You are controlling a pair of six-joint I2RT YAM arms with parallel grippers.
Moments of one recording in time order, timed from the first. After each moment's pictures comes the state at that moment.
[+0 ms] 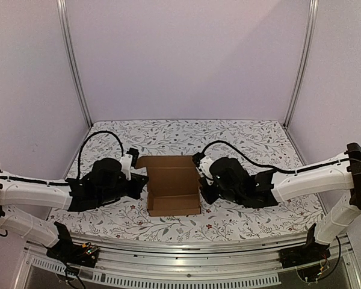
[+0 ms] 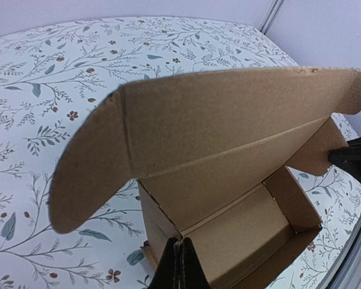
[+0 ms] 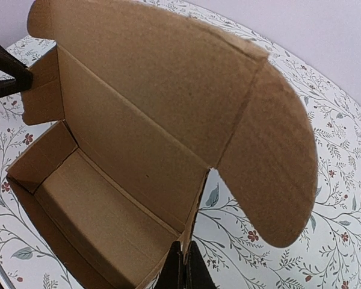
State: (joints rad) left arm -0.89 1.21 0.48 0.23 -0.21 -0.44; right arm 1.13 1.57 0.89 0.06 0.41 0.17
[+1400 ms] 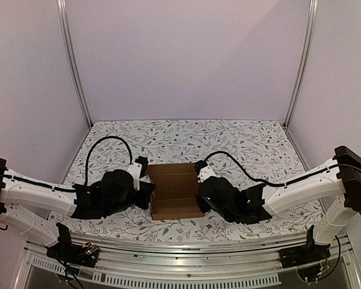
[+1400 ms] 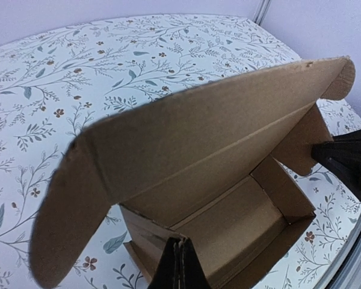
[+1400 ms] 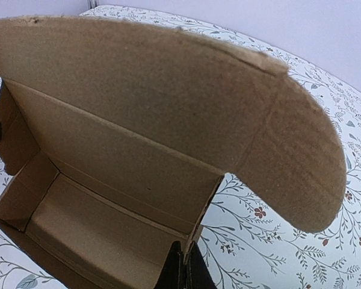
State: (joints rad) left arm -1.09 1.27 0.50 0.23 -0.41 -0.47; right arm 1.26 1.66 0.87 0.11 0.69 0.41
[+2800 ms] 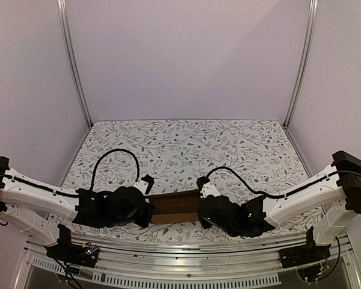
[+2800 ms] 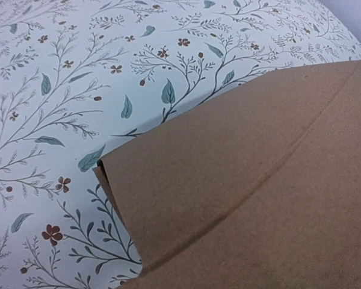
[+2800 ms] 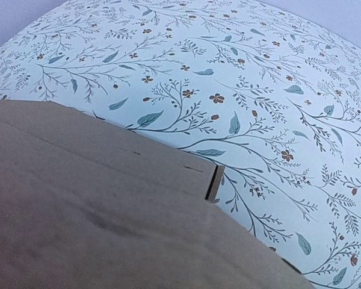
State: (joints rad) left arm -1.24 1.30 0.55 -0.09 -0.43 -0.64; right arm 1.36 1.66 0.80 0.05 0.68 0.60
